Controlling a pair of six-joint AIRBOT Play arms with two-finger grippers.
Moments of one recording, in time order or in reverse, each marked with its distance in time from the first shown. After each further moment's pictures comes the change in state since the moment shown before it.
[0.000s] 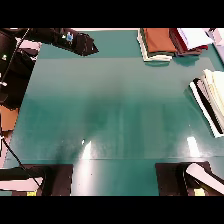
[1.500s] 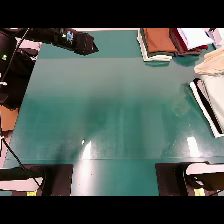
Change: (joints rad) left arm 0.000 0.000 0.000 0.001 0.007 -0.045; right arm 0.046 -0.436 0.651 -0.087 -0.191 0.104
